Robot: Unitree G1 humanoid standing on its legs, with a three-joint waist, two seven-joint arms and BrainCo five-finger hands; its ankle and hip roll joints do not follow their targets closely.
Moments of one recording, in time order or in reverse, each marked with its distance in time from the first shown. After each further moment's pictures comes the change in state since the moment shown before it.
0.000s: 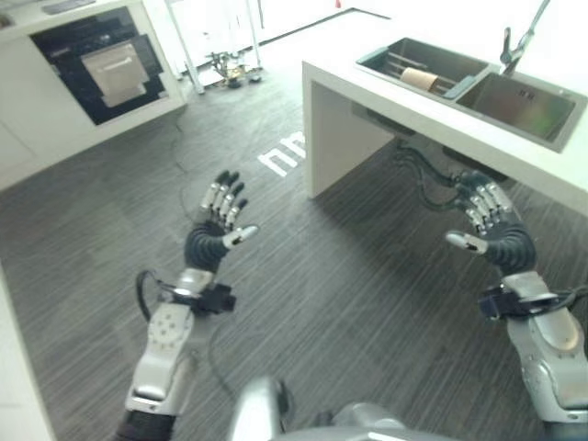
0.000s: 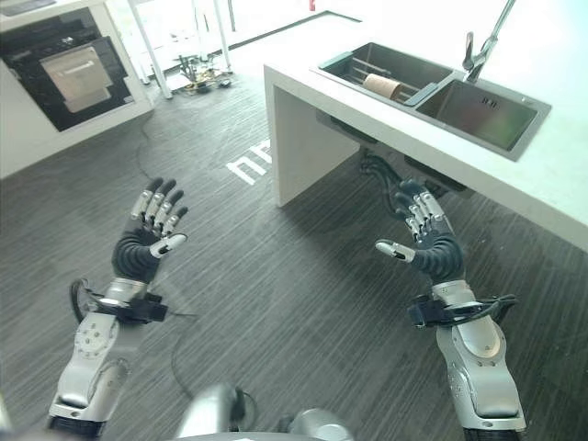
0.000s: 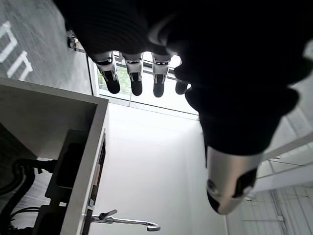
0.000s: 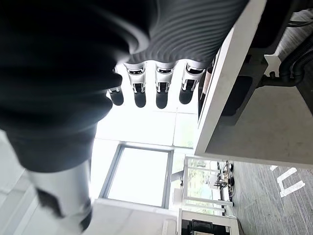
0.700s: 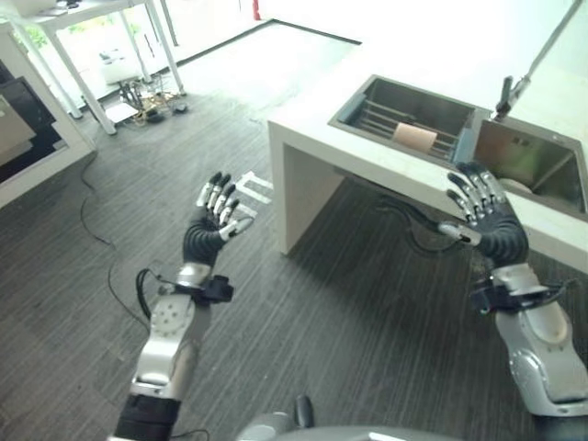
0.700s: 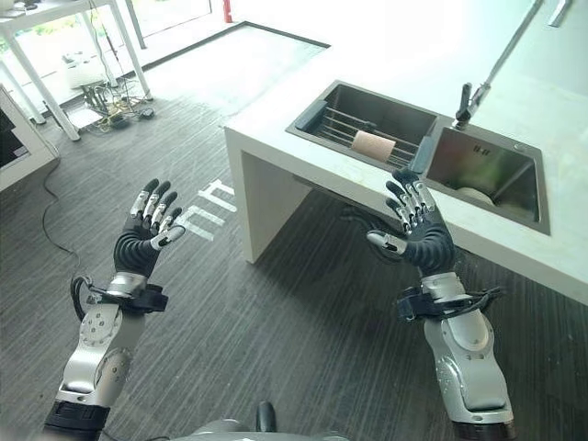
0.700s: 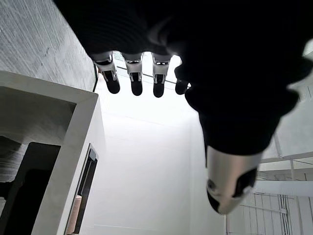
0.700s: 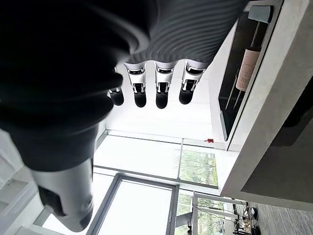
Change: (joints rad) left arm -0.098 -0.013 0.016 0.040 0.020 0.004 0.020; right arm -0.021 0.074 -0.011 -0.080 -0.026 0.014 -0.032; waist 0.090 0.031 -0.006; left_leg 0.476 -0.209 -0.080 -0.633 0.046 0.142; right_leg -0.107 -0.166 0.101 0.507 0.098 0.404
